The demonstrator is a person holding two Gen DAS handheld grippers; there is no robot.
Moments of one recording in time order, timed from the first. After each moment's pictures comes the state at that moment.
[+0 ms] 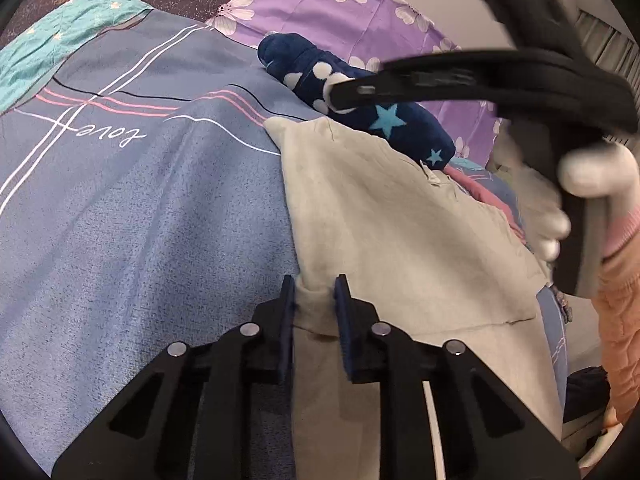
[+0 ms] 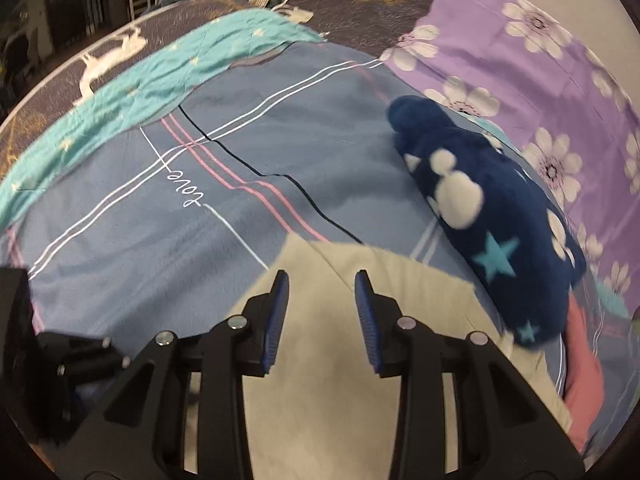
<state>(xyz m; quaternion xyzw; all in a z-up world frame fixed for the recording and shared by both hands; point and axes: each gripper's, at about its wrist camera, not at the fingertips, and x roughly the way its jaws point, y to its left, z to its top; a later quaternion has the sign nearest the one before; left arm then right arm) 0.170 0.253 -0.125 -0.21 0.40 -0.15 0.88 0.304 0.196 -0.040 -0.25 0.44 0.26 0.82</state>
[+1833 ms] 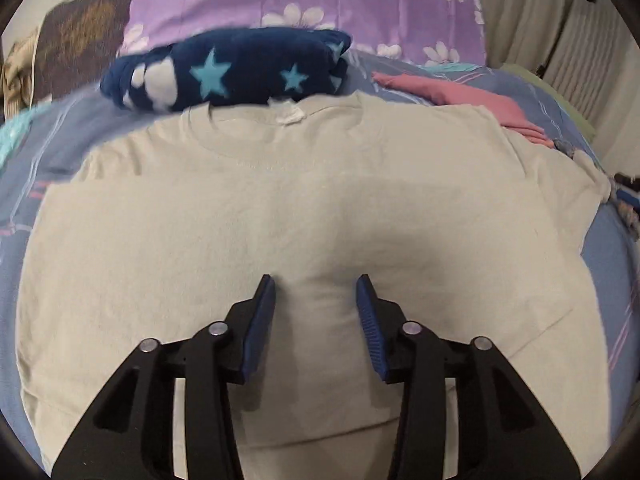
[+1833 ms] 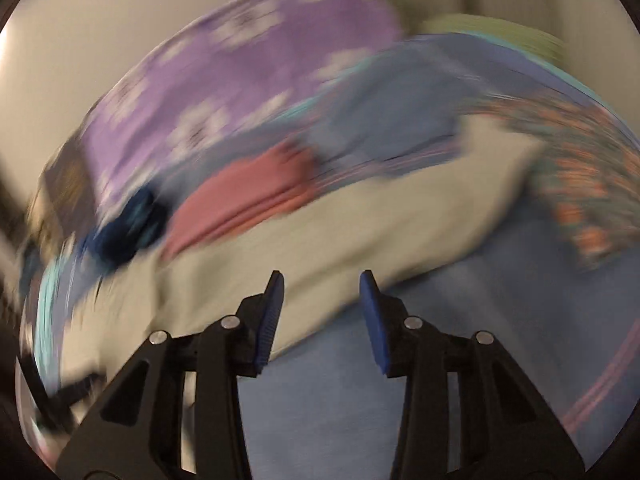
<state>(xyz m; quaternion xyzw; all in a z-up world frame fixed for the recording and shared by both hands) 0.206 0.019 -0.118 0.02 0.44 -0.13 0.89 0.142 -0.495 -0.042 0.28 0.34 -0.14 0.88</state>
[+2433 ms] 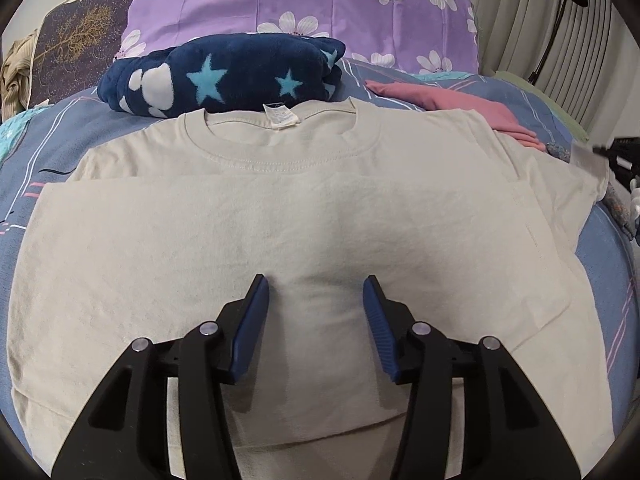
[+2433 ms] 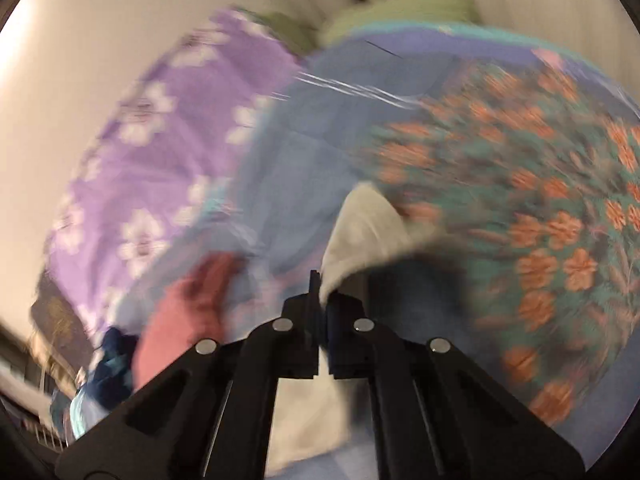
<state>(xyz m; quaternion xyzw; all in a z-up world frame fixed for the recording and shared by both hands) 0.206 0.021 -0.121 0.00 0.42 -0.14 0.89 0.204 -0.516 -0.029 0.34 0.27 -0.11 0.89</state>
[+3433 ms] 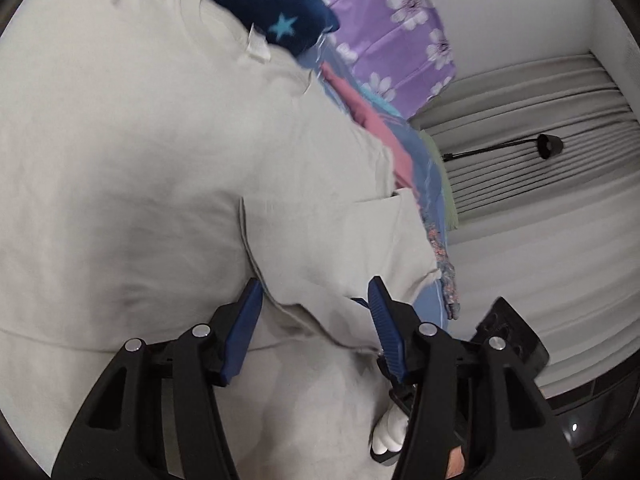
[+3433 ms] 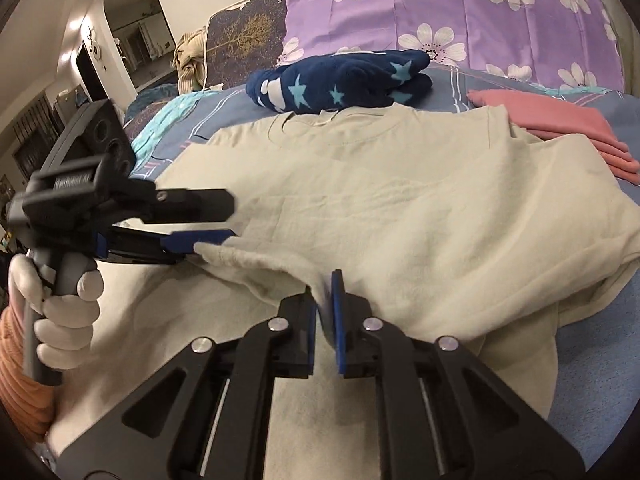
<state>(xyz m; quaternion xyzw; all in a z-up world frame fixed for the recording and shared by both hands) 0.206 0.049 -0.133 -0.35 0.51 -0.29 0.73 0.143 -0.155 -0.095 0.04 0.39 0.24 0.89</state>
